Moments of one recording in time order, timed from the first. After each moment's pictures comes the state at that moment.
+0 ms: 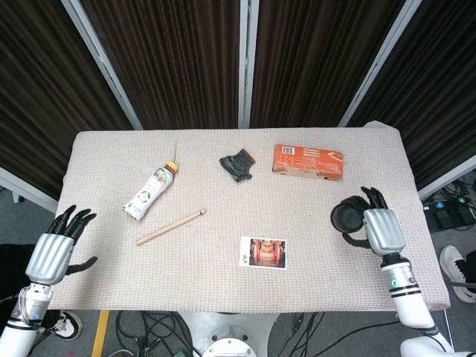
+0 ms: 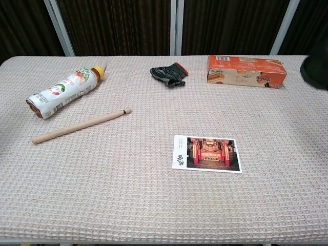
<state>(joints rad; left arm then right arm) -0.18 -1.25 -0.01 -1.50 1.60 1.48 0.00 0.35 -1.27 0.17 -1.64 -1.30 1.15 -0.08</state>
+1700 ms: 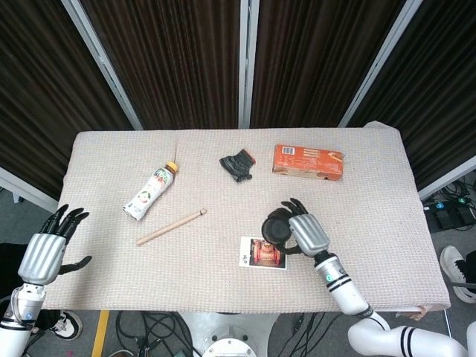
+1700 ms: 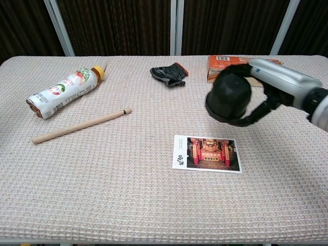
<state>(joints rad) -0.17 -1.24 -0.01 -1.48 1.59 1.48 -0.05 0.53 -1.56 0.19 -1.58 -1.33 1.03 -0.12</state>
